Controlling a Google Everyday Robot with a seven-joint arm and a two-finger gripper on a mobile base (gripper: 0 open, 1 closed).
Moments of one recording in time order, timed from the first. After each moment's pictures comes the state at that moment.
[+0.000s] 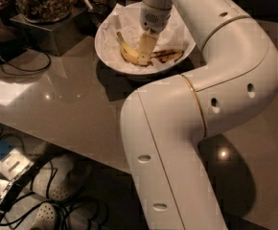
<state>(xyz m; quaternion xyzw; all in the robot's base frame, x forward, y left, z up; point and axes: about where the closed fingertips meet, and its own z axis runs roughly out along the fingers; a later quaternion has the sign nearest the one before) 0.713 -0.047 0.871 -0.58 0.81 0.06 0.06</state>
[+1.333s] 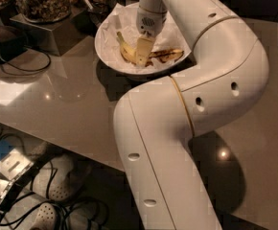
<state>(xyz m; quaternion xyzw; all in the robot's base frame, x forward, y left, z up) 0.716 -0.039 0.858 -0.59 0.80 0.06 0.05</state>
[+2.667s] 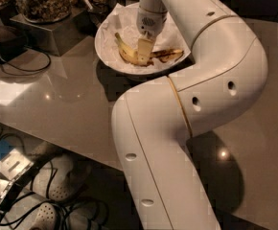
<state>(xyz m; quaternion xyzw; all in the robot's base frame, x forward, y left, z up) 0.714 -0.040 0.859 -0.59 0.80 0.06 0.05</state>
